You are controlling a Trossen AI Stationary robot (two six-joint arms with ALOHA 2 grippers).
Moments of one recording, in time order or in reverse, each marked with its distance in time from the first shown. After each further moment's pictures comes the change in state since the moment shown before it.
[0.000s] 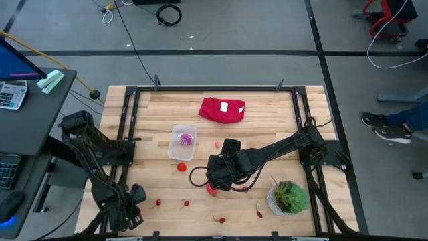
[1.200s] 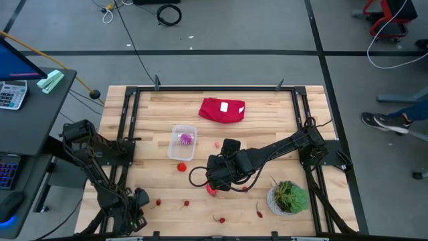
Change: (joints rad) left arm 0.008 0.153 0.001 0.084 0.003 0.004; right arm 0.000 0.001 0.000 0.015 0.001 0.000
